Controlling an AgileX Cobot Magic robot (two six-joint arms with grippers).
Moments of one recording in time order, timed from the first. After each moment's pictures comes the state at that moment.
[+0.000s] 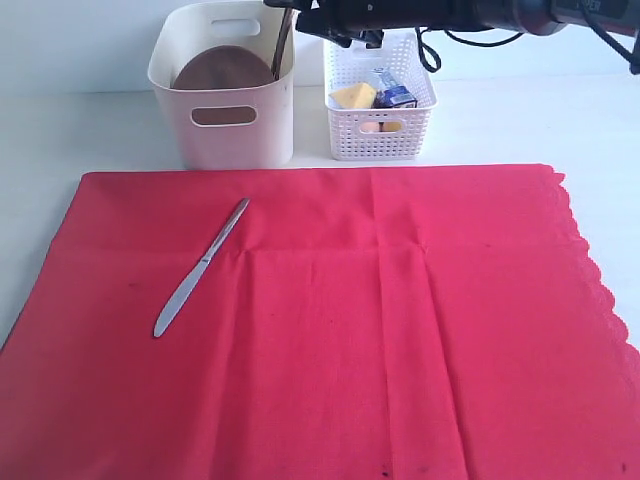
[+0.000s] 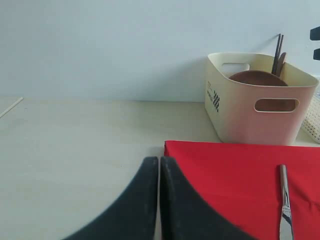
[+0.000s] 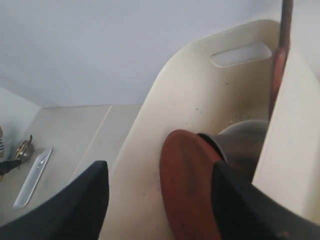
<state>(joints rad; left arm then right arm) -0.03 0.01 0.00 0.02 0.19 -0.03 0.43 2.37 -1.96 1.50 0.66 -0.83</state>
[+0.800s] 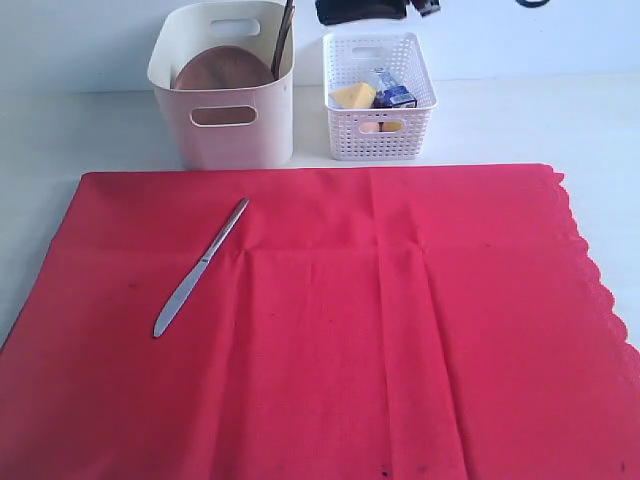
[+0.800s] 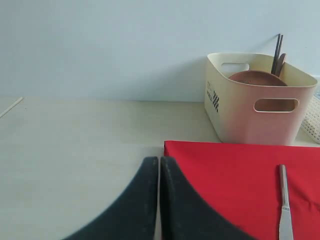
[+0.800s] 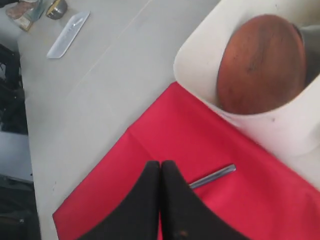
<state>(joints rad) -0.03 0.01 0.00 0.02 0.19 -0.03 0.33 2.06 -1.76 1.14 1.17 -0.84</state>
